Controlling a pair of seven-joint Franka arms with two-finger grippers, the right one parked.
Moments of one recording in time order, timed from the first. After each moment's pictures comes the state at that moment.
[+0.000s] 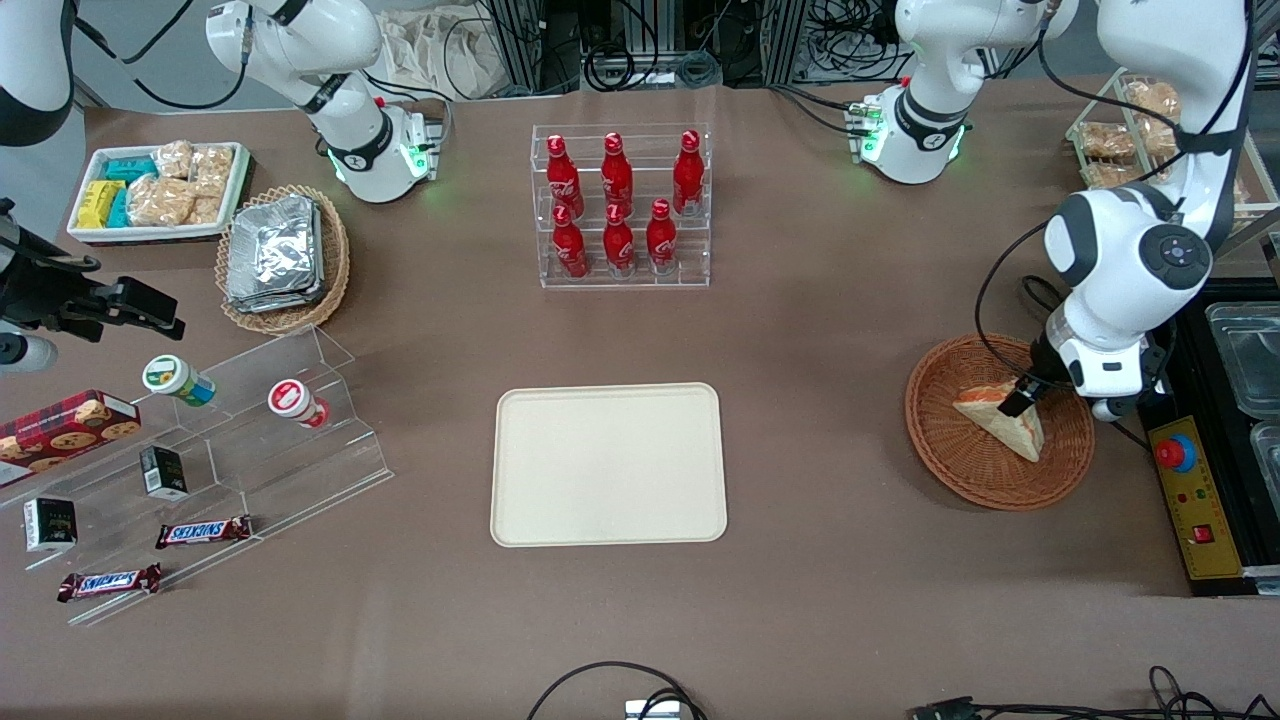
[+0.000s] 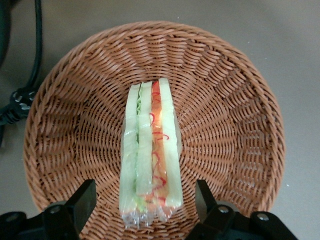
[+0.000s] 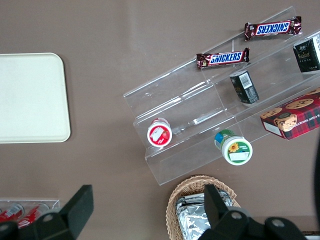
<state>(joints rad) -0.03 0.15 0.09 -2.33 0.02 2.58 -0.75</state>
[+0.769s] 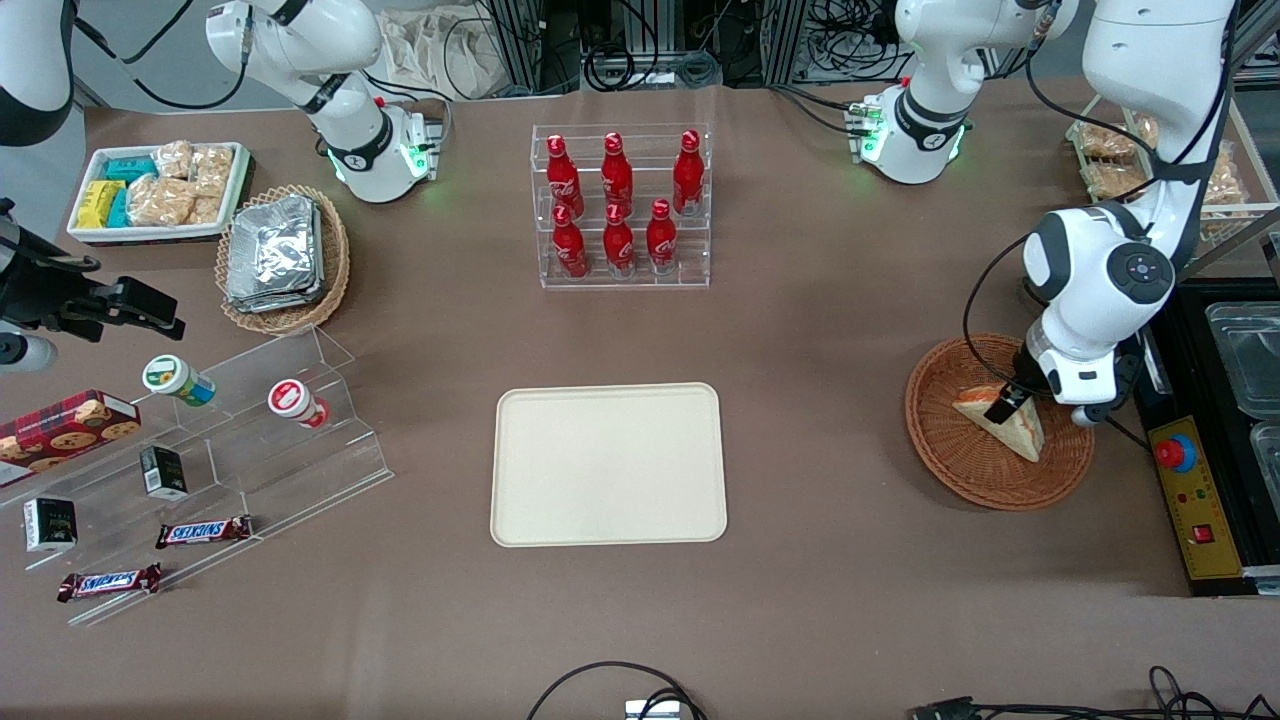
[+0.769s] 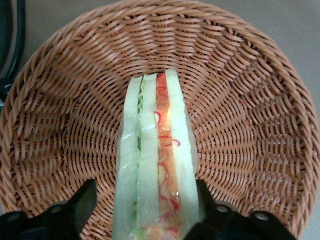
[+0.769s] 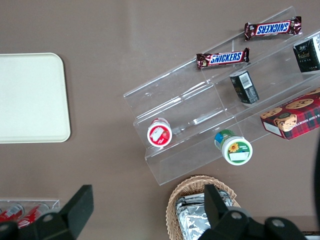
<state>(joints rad) -0.03 0.23 0.09 -2.36 0.02 2.69 -0.76</state>
